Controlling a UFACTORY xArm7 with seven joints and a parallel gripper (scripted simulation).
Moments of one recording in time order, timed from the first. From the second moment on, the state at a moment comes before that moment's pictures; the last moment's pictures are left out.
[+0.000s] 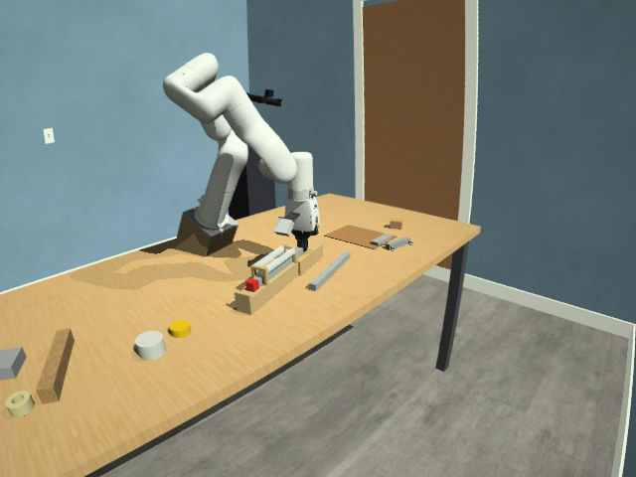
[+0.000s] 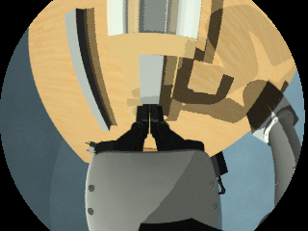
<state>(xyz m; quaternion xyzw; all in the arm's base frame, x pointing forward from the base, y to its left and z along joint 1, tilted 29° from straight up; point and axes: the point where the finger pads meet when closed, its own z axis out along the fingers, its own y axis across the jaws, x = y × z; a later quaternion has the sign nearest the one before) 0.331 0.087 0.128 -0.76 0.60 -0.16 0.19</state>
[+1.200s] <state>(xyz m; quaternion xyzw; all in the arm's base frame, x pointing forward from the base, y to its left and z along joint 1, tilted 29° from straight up) 0.300 0.074 0.190 -0.76 0.60 -0.16 0.19</state>
